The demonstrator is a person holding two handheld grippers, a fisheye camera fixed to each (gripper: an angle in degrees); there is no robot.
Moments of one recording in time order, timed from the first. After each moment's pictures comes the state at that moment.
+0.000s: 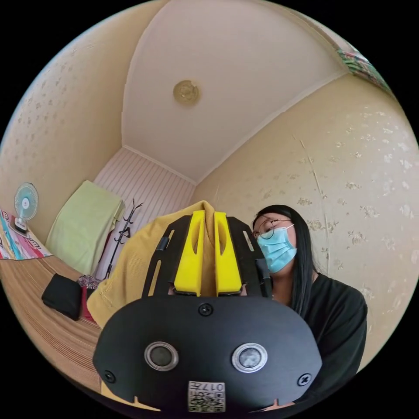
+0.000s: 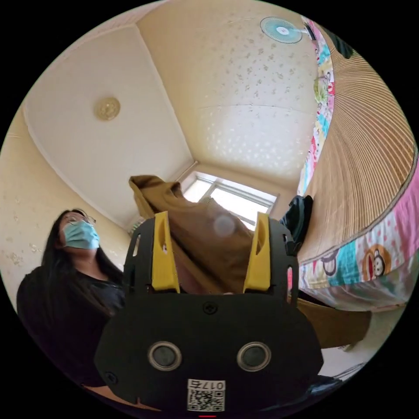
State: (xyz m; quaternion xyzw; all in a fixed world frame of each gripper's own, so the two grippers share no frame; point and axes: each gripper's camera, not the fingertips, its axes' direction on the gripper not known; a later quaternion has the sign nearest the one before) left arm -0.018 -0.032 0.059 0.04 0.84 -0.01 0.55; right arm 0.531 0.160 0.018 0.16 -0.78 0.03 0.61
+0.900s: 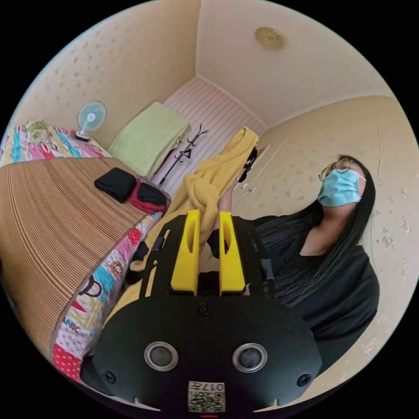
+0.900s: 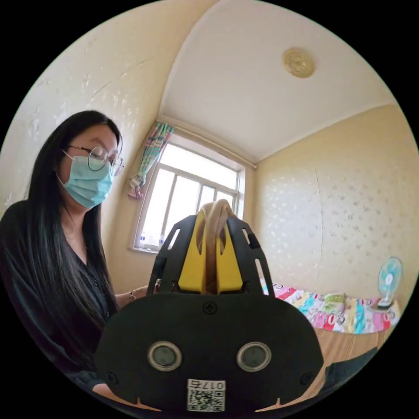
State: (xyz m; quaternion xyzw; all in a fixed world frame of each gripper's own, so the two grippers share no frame) left arm -0.082 0.083 0.109 -0.23 0.69 0.06 0.68; right arm 0.458 0.209 -0.420 0.53 -0.47 -0.39 0.59
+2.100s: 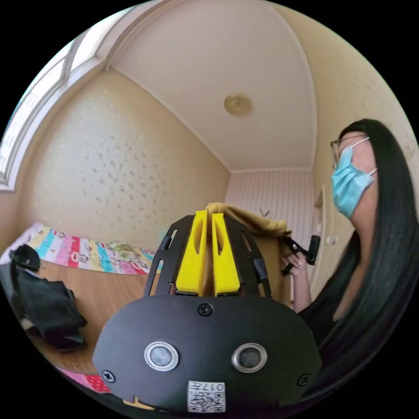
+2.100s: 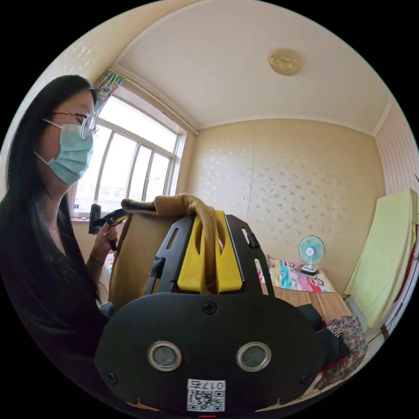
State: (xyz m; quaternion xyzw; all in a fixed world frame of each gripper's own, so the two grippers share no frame) left arm -0.068 -0.025 -0.115 0.18 0.39 0.06 0.90; right arm 0.432 0.269 -0.432 0.51 -0.25 -0.30 0.76
